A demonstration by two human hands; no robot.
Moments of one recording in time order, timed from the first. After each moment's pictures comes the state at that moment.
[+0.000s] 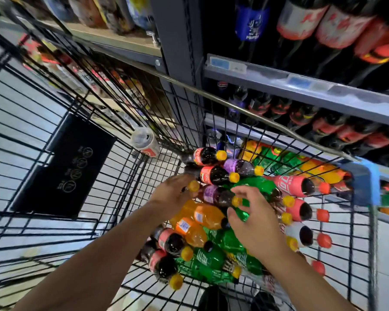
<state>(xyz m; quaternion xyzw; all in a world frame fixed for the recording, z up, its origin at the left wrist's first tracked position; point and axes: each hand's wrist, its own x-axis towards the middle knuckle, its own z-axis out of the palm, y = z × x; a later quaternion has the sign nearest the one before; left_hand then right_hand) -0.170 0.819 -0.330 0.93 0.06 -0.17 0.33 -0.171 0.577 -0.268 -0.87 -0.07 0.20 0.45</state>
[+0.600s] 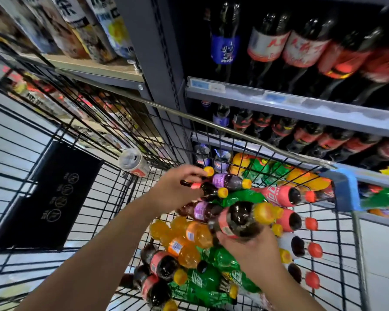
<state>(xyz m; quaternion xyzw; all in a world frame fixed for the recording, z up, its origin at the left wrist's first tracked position) -0.111 0.793 -0.246 0.84 0.02 -0.21 0.50 -0.187 0.564 -0.277 -0.75 0.08 0.20 0.63</state>
